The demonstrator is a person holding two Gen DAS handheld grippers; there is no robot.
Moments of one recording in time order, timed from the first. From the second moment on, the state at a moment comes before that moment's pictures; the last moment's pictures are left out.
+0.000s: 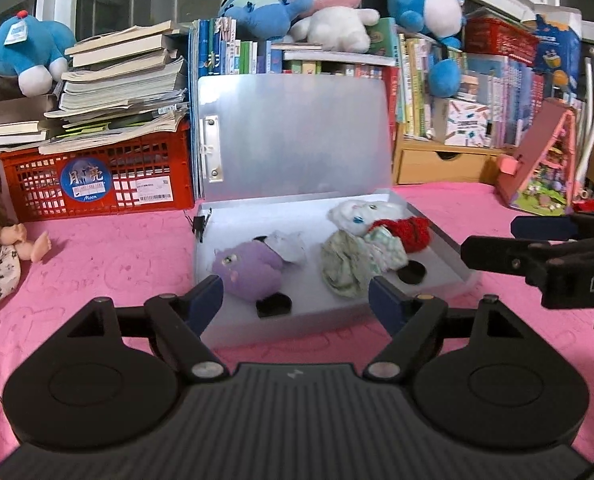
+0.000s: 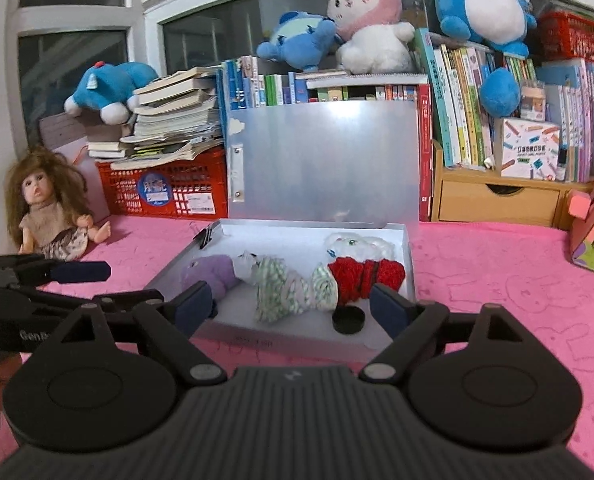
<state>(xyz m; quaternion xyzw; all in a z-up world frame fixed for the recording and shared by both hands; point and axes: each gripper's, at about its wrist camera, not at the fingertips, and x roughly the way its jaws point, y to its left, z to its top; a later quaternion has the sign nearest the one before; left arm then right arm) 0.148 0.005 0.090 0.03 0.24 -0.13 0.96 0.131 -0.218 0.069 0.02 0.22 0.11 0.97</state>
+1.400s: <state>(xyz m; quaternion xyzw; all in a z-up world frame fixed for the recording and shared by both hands) 0.032 0.003 0.012 0.01 0.24 -0.16 0.96 0.012 -0.203 -0.022 -0.01 0.27 0.13 0.96</state>
